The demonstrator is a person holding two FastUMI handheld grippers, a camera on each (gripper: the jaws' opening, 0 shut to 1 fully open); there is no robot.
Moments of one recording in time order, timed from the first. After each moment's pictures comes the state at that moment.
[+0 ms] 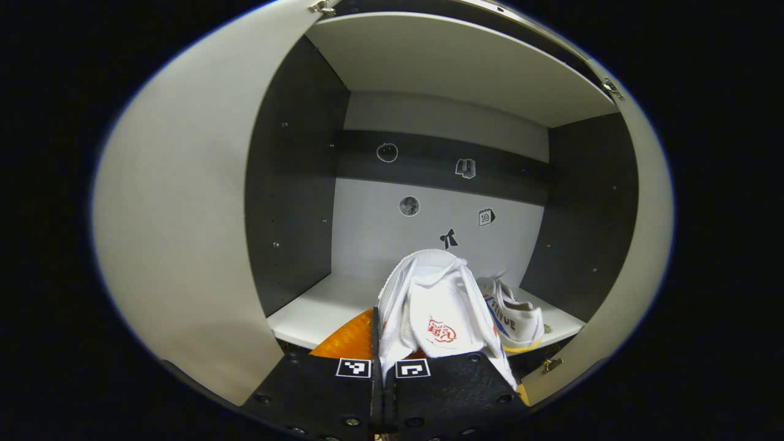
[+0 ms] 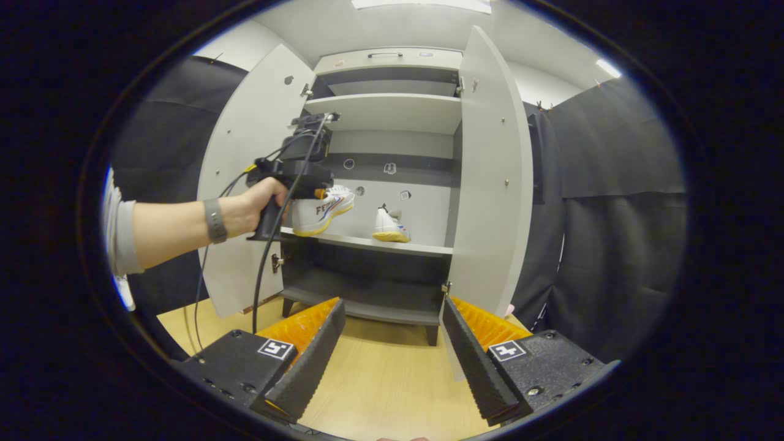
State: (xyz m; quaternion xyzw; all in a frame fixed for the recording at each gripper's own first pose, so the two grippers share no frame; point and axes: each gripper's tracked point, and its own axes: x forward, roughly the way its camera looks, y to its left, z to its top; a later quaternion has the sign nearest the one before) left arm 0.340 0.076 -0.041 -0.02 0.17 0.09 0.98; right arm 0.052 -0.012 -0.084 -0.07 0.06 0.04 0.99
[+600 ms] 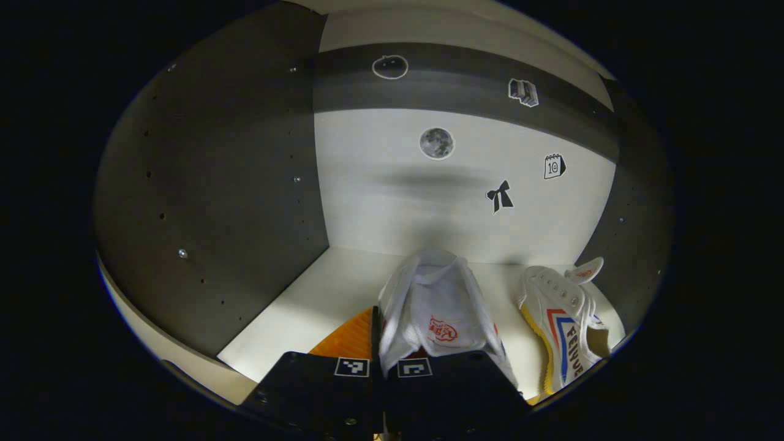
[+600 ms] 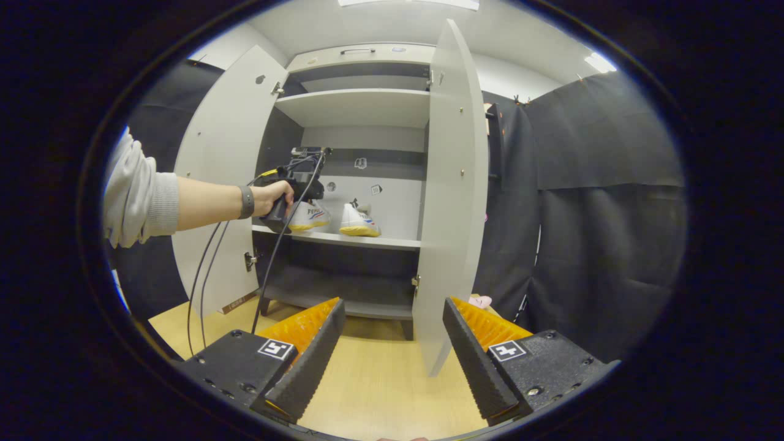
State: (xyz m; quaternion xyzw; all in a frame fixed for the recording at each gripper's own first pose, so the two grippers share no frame) left arm 0.411 0.087 -0.117 -0.04 0.33 0.10 0.94; right arm 0.054 -0.054 -0.084 -0.06 0.07 -0.01 1.00
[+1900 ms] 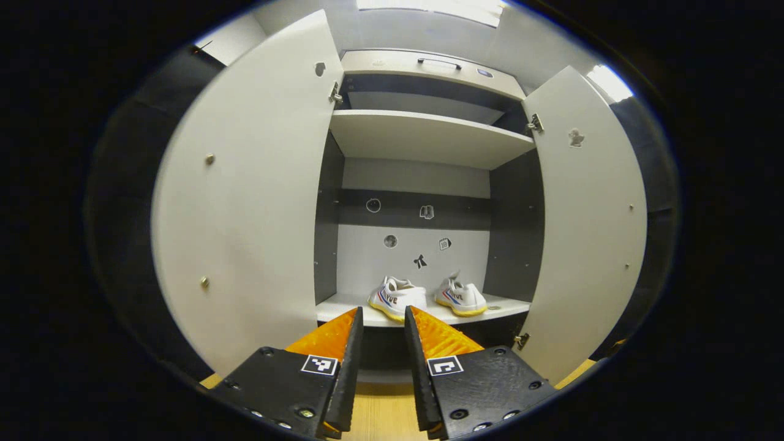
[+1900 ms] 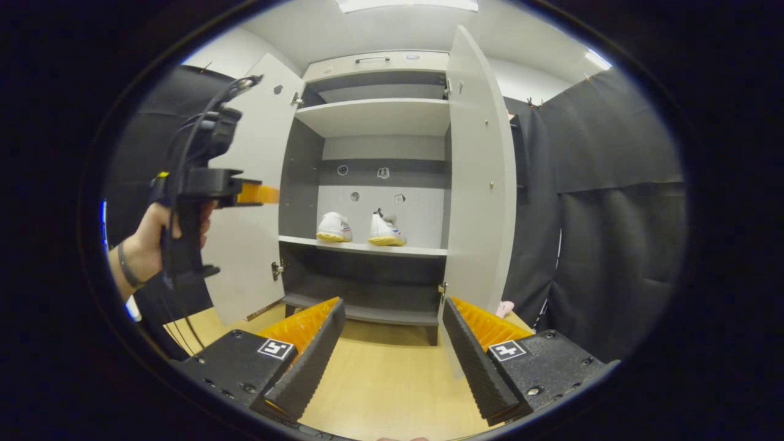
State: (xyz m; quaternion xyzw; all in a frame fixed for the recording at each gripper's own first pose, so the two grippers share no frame) left arm 0.107 0.052 0.001 -0.02 0.04 0.02 1.00; right arm 0.037 -0.009 -0.076 -0.04 0.05 0.04 1.00
